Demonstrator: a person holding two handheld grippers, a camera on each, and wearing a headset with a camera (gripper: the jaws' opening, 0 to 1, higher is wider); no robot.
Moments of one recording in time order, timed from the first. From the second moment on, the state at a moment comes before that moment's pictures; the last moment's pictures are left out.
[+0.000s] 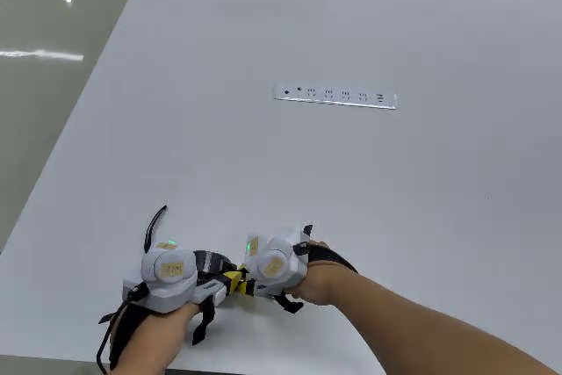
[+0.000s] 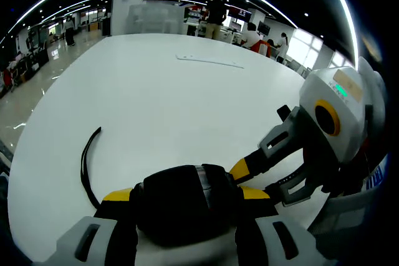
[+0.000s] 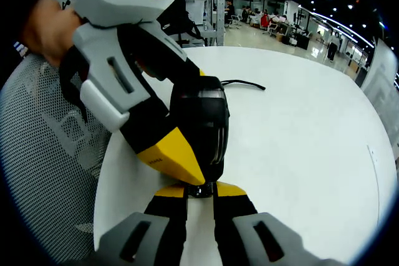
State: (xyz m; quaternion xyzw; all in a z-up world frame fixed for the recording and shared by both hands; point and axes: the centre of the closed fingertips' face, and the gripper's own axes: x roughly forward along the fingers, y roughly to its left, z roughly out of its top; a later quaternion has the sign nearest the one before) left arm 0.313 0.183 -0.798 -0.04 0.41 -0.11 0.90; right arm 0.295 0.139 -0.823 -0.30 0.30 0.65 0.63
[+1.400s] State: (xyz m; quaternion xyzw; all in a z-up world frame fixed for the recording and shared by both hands) left arm 0.300 0.225 -0.727 -0.05 0.27 -0.23 0.93; right arm 0.291 -0.064 -0.740 -0.16 0.31 0.44 0.83
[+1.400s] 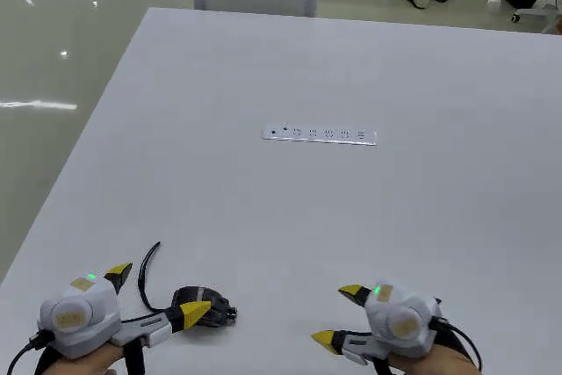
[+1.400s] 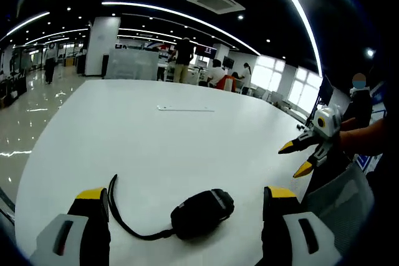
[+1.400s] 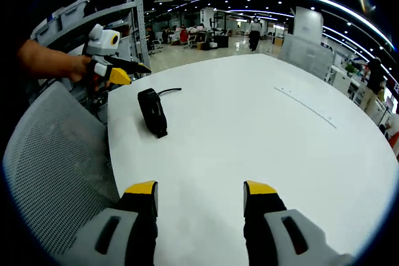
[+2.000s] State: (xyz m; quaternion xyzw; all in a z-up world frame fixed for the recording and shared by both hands) left arm 0.269 0.278 -0.728 0.05 0.29 -0.24 0.92; right arm 0.251 -0.195 -0.725 -0.13 0.29 0.34 0.89
